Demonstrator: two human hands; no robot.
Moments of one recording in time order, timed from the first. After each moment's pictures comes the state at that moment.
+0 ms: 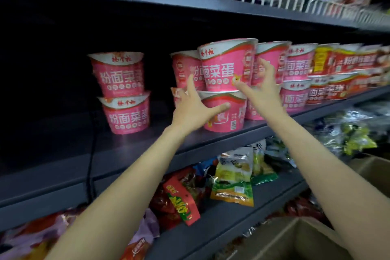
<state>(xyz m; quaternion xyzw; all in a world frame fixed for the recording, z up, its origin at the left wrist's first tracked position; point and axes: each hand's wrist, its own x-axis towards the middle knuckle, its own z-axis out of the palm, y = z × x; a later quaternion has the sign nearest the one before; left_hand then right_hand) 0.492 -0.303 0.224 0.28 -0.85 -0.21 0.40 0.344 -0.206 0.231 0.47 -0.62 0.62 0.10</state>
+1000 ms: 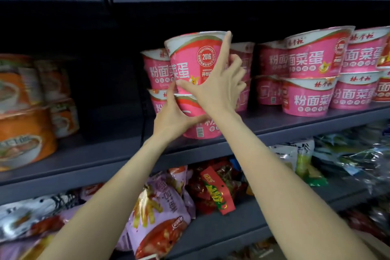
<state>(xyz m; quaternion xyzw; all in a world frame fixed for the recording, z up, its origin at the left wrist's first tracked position) 0.603 -0.327 0.201 0.39 -0.79 -0.17 0.44 0.504 -0.273 0.249 0.46 -0.68 0.53 0.22</state>
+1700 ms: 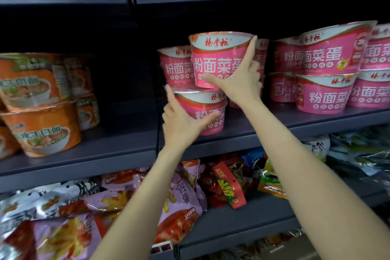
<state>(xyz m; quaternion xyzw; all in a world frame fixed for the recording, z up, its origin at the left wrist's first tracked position) 0.617 -0.303 0.185 0.44 -0.72 -0.21 0.50 0.474 -0.274 0.251 0.51 -0.64 0.57 0.07</state>
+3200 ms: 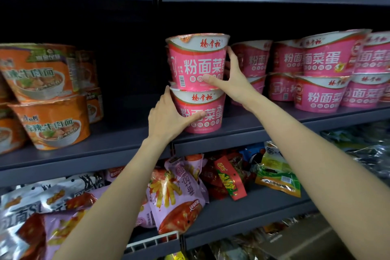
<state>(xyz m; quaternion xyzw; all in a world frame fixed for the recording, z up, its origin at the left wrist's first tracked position) 0.674 -0.336 0.189 0.45 -0.78 -0.05 0.44 0.495 -0.285 0.252 0.65 -0.50 0.56 -0.11</state>
